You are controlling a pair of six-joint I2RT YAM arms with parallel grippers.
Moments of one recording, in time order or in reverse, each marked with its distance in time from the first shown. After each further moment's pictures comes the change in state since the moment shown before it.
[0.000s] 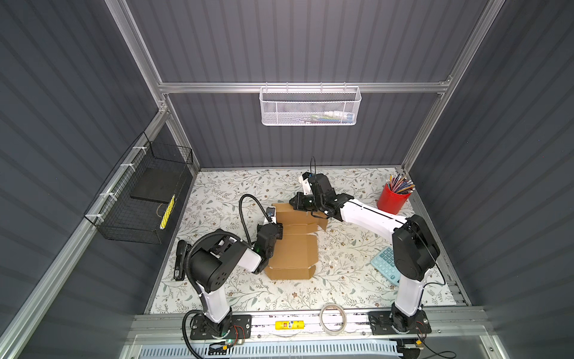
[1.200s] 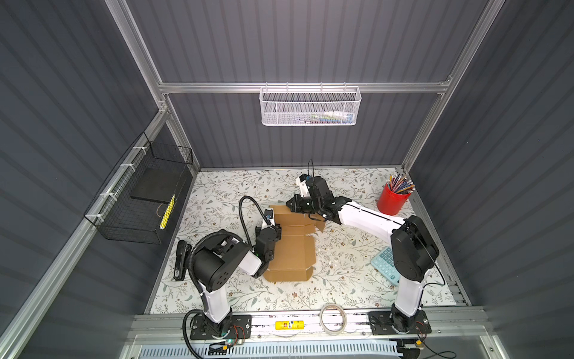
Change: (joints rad) left arm -0.012 0.016 -0.030 0.124 -0.107 0.045; right arm 0.021 0.000 -0.027 0.054 -0.004 0.018
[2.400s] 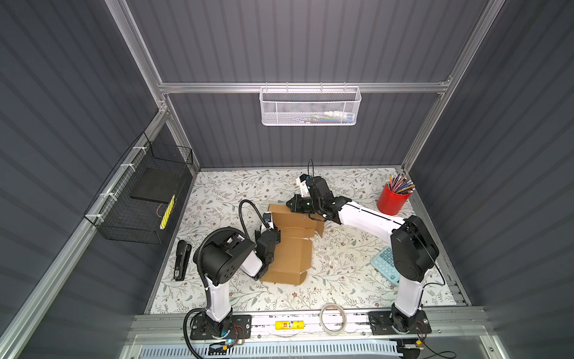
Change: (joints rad) left arm -0.002 0.085 -0.016 0.051 -0.016 -0.065; right arm 0.000 0.000 0.000 -0.001 -0.002 0.001
